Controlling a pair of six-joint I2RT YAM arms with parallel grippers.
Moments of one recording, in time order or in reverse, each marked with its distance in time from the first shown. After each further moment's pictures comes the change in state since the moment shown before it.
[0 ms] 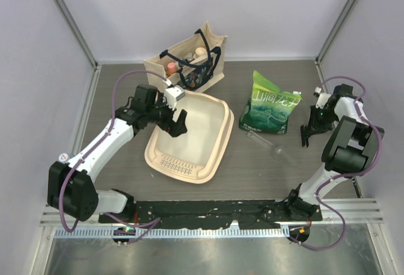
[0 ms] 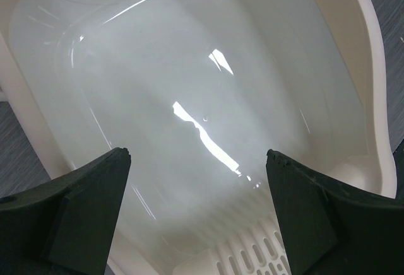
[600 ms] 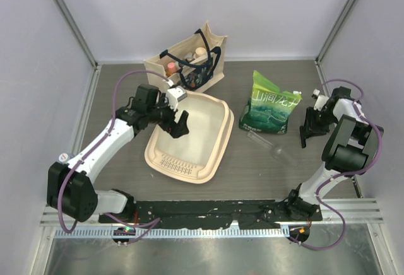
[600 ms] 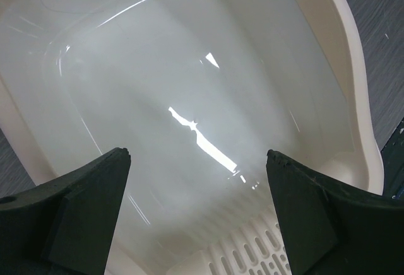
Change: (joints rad) left arm -0.015 -0.006 0.004 -0.007 0.021 0.005; right arm 0.000 0.024 -0.033 0.026 -0.032 0.015
